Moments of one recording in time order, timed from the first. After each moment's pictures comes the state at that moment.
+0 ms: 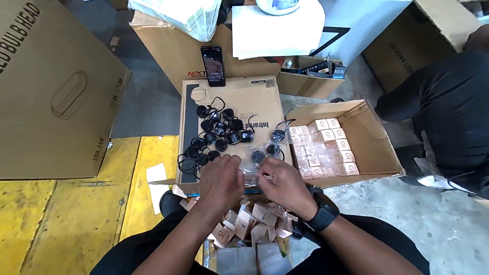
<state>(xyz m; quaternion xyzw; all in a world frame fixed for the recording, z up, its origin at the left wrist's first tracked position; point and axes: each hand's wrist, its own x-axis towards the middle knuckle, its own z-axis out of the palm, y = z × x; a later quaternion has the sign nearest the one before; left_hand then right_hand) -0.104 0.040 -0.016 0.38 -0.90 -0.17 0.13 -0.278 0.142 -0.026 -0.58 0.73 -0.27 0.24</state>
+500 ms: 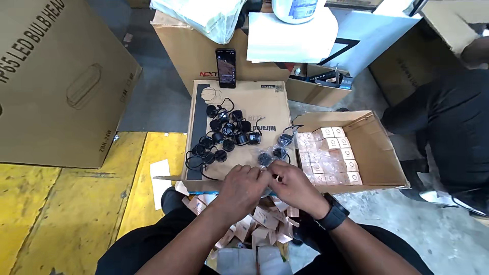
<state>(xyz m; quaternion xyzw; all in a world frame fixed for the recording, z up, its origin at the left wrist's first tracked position) -0.105 0.053 -0.020 0.17 -0.96 -0.12 0.16 -0.291 0.139 -0.029 -0.60 0.69 -0.25 0.32</state>
